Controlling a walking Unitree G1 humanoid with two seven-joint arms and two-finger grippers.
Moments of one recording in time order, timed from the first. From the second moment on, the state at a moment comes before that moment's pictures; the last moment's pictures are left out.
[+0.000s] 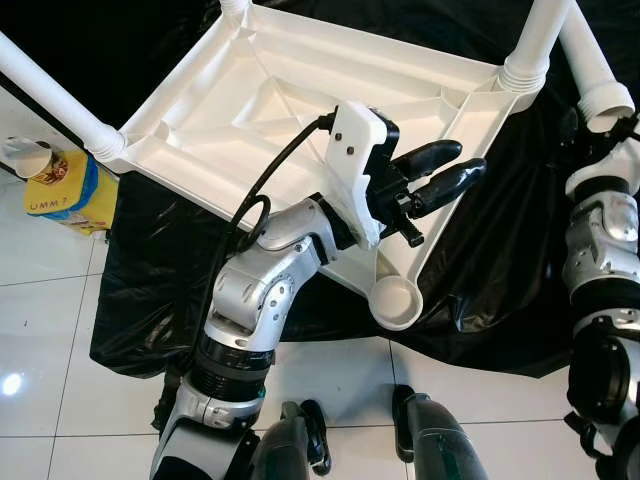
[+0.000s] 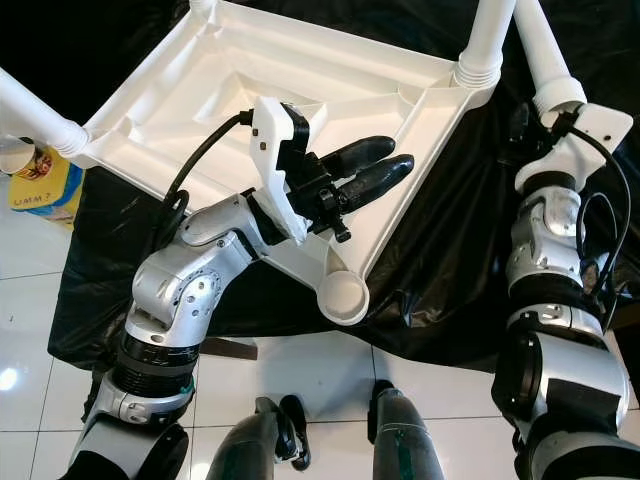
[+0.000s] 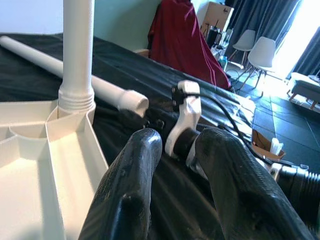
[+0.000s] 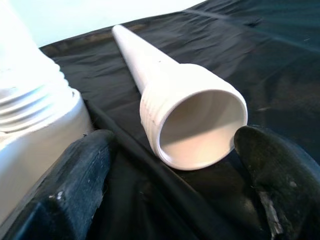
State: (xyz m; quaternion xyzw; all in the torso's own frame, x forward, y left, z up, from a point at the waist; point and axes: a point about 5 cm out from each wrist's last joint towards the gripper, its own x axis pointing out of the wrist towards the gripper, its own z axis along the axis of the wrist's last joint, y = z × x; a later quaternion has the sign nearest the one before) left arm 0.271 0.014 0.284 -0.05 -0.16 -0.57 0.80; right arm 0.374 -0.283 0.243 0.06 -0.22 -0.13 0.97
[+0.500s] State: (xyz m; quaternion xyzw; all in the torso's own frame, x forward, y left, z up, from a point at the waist) left arm 0.269 0.016 0.287 -0.05 -0.17 -0.56 0.81; right arm 0.386 -0.270 0.256 0.06 -0.21 -0.07 0.97
